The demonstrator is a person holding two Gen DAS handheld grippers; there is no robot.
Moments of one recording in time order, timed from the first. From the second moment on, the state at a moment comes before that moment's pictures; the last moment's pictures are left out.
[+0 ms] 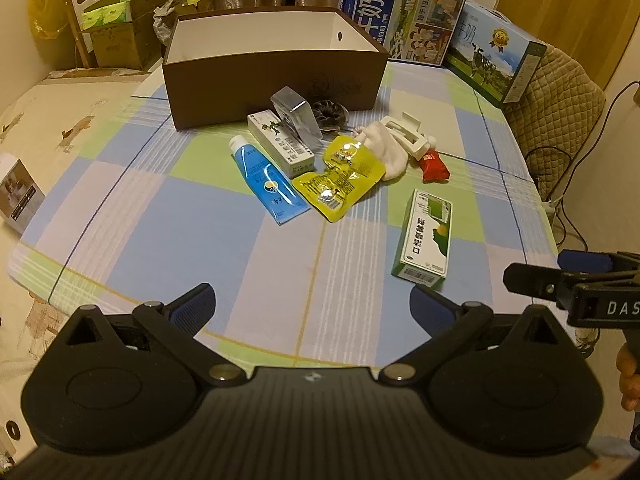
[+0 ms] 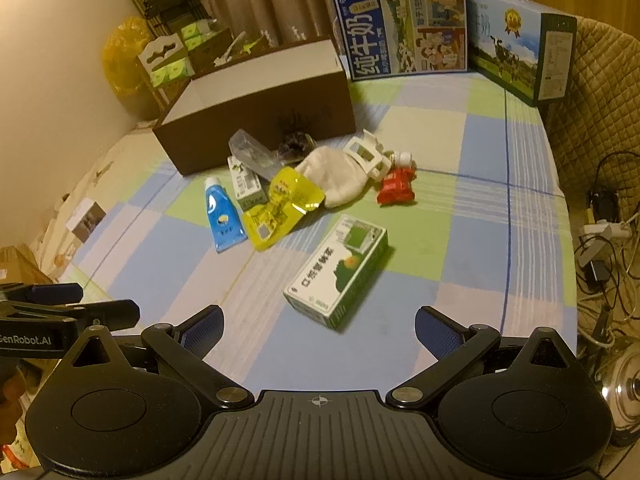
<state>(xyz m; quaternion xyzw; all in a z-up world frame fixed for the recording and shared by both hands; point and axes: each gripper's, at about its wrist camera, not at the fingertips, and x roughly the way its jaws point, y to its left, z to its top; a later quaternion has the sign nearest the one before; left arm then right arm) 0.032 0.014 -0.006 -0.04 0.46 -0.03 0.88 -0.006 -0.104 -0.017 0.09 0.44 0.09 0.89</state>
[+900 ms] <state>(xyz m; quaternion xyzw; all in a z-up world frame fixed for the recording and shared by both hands) 0.120 0.071 -0.029 -0.02 0.49 -0.03 0.87 0.066 -0.098 -0.069 0.13 0.49 0.03 0.86</state>
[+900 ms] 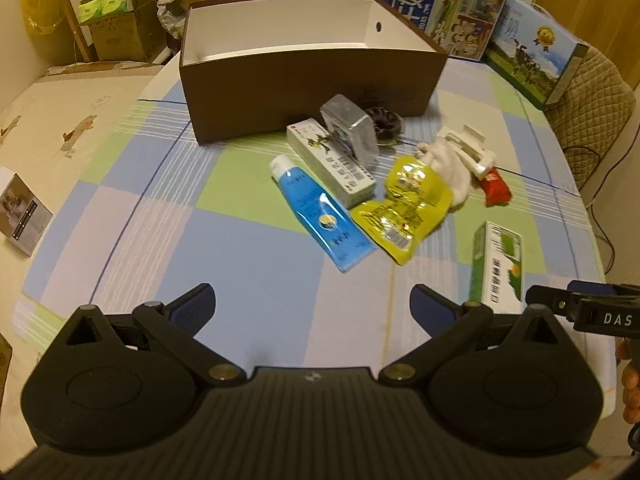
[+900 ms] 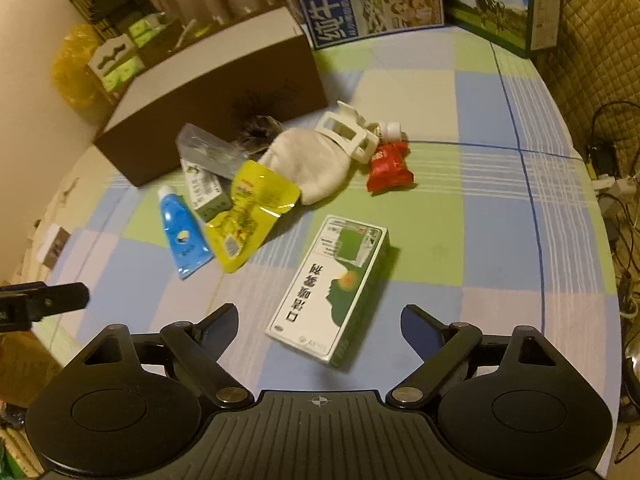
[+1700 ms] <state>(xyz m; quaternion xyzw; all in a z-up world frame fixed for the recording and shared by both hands) 0.199 0.084 -0.082 -0.02 0.52 -0.01 0.86 0.116 -0.084 -0.121 0.11 0.52 -0.03 0.85</state>
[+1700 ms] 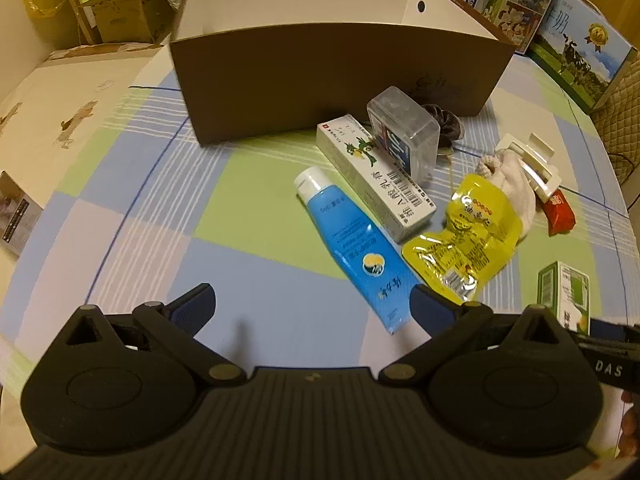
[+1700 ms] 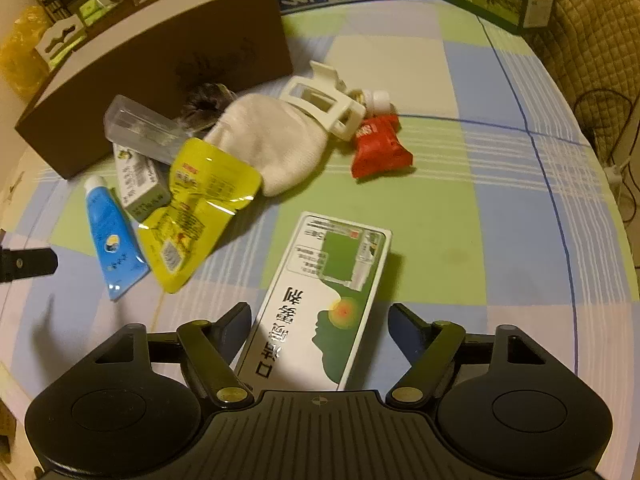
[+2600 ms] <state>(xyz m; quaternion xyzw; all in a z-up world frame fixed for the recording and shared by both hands) 0.252 0.091 -0.134 0.03 0.53 -0.02 0.85 0.111 -0.129 -0.121 0.13 0.52 -0.10 0.84</state>
